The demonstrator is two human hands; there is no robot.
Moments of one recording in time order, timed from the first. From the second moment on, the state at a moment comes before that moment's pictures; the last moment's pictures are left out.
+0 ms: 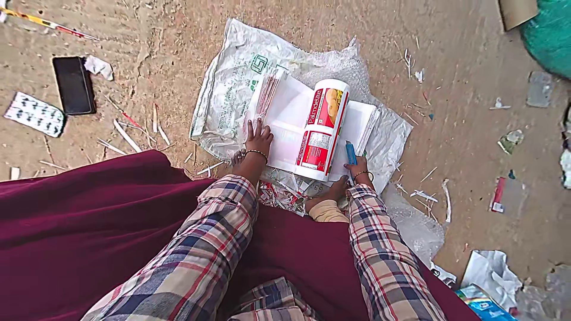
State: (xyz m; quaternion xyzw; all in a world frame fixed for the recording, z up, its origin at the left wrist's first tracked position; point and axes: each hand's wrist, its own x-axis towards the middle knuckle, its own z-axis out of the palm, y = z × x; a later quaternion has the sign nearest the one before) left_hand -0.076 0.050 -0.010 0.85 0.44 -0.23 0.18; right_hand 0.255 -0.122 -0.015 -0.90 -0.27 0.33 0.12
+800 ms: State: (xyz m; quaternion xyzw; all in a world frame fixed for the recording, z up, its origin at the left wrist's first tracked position) left_hand 0.048 -0.012 0.026 0.69 0.50 0.10 0.51; right_hand 0.223 0.085 0.047 -0.88 -0.32 0.20 0.29
